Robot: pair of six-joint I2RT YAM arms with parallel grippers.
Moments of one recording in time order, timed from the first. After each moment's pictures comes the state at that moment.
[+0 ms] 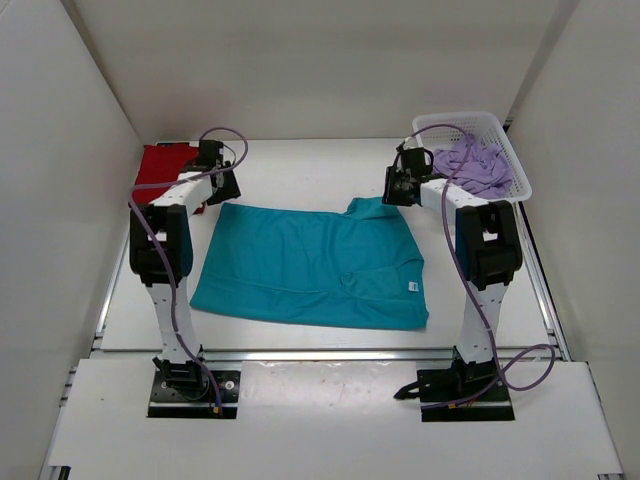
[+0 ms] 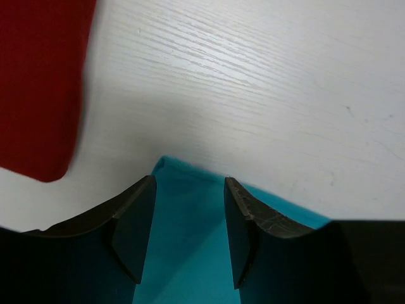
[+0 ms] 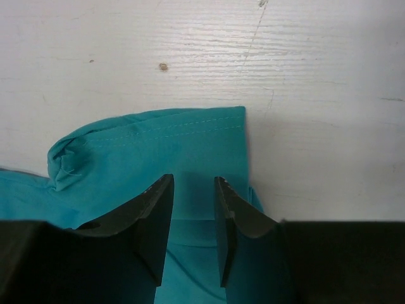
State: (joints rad) left arm -0.07 2.07 1.56 -0.39 -0.13 -0.33; right arm 0.21 2.06 1.47 -0.24 -0.06 0.26
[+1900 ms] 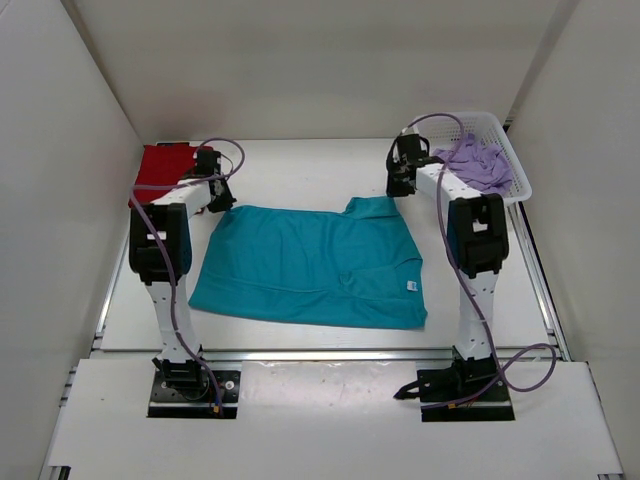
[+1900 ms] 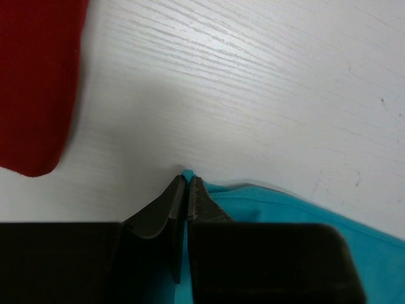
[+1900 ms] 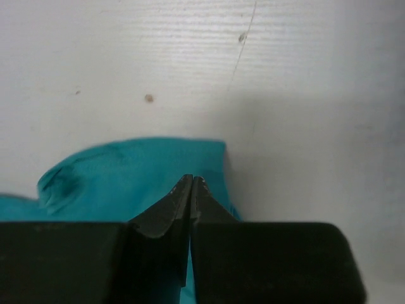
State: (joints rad) left arm -0.04 2.11 1.50 -0.34 -0.10 -0.37; right arm 0.21 2.23 1.77 -0.46 -0.02 0.25
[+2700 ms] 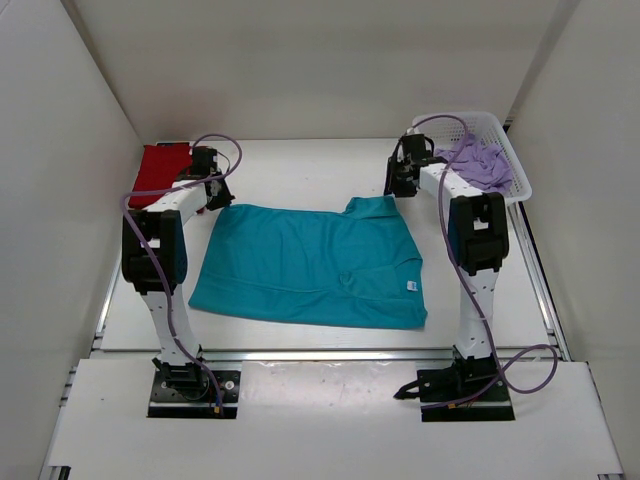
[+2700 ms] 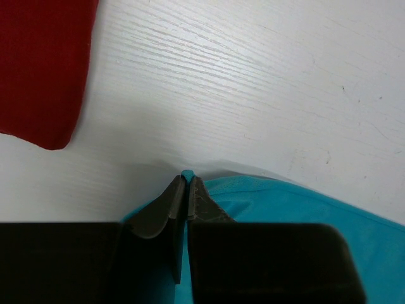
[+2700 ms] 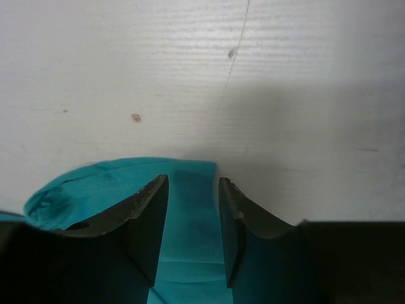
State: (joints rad) left arm -0.04 2.00 1.44 -0.32 -0.08 -0.38; right arm 0.17 2.24 1.76 -0.43 -0.08 0.27
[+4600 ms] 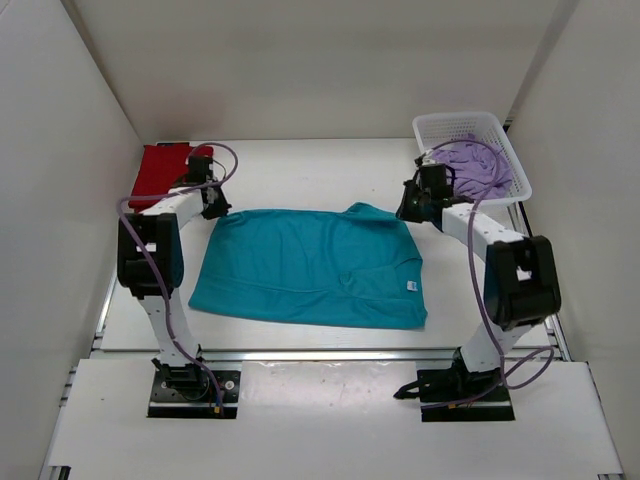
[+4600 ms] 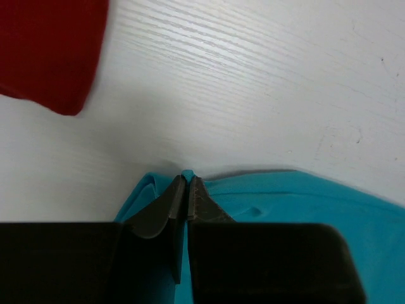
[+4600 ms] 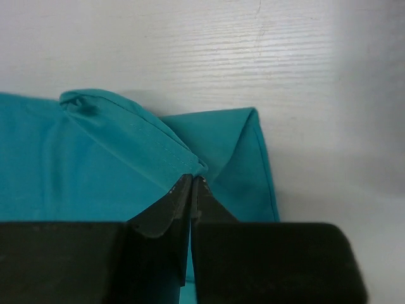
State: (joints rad) left arm -0.03 1.97 1.35 -0.31 -0.06 -0.38; right arm 0.20 1.74 1.16 -0.20 -0.09 0.32
